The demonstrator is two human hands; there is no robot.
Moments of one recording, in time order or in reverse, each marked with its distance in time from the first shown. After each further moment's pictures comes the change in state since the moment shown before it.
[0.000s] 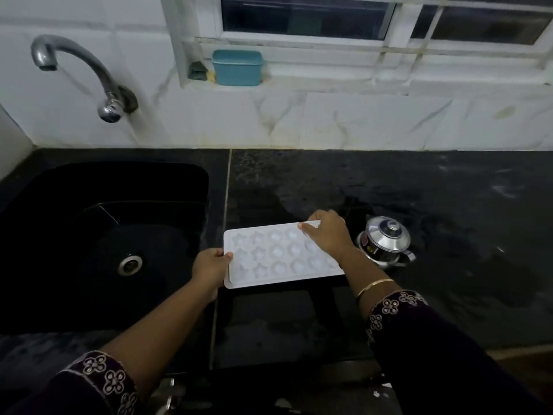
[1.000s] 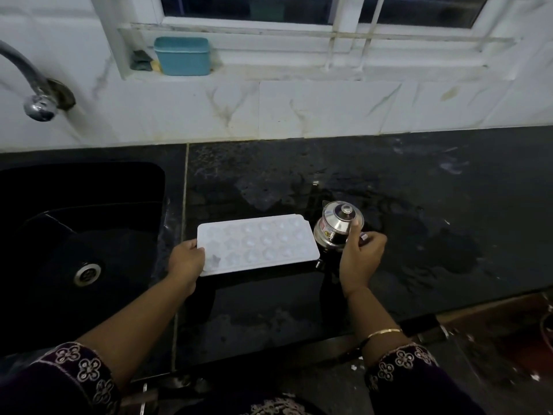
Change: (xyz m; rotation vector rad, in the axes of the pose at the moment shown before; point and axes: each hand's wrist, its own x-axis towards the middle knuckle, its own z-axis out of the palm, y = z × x) left_hand 0.007 0.002 0.038 0.110 0.058 0.122; right_hand -0.075 0.078 -0.034 0.622 0.870 0.341
